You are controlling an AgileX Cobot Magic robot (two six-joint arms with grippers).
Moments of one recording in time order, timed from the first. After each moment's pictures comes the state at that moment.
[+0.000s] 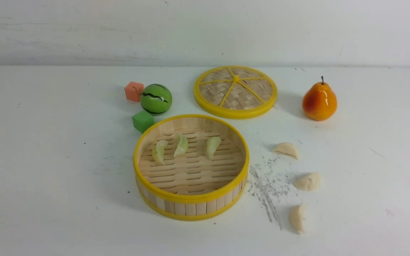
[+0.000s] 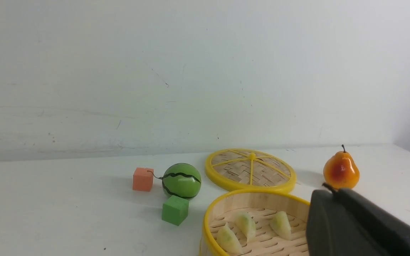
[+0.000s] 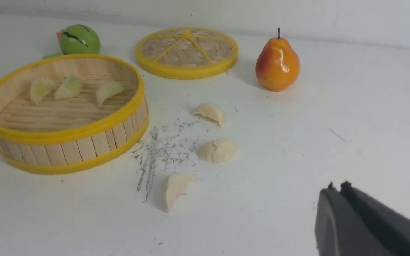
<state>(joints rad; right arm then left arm) 0.10 0.04 -0.36 0.18 0.63 -0.12 -0.36 0.10 -0.31 0.09 0.18 -0.21</state>
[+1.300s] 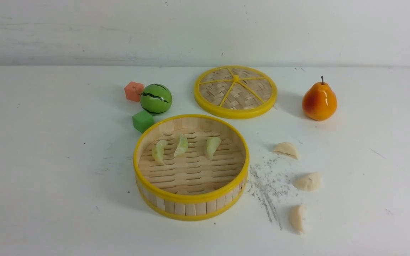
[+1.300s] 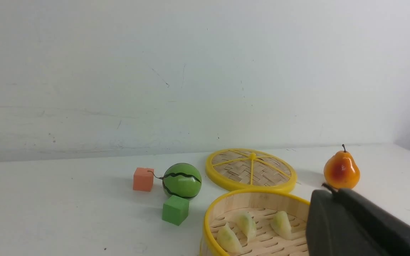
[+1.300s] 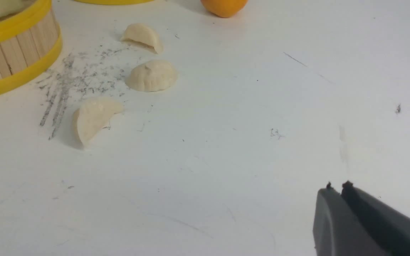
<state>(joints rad) 0.05 -0.01 0.02 -0.03 0.38 0.01 -0.36 0.10 -0.31 0.09 0.18 -0.21</state>
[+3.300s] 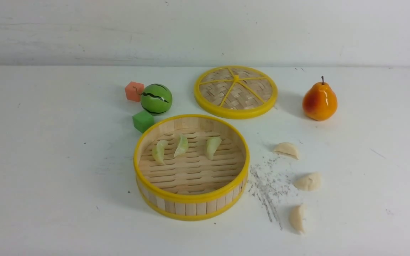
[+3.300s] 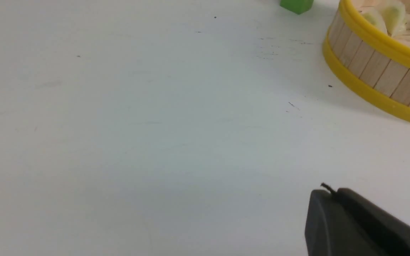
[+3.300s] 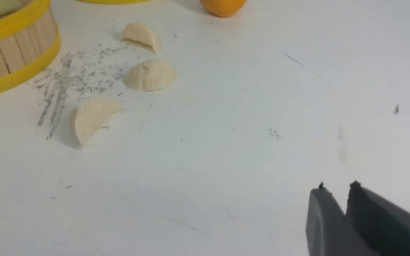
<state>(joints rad) 0.05 -0.01 0.02 -0.03 0.38 0.01 -0.11 -0.01 0.03 0.04 0.40 -0.19</state>
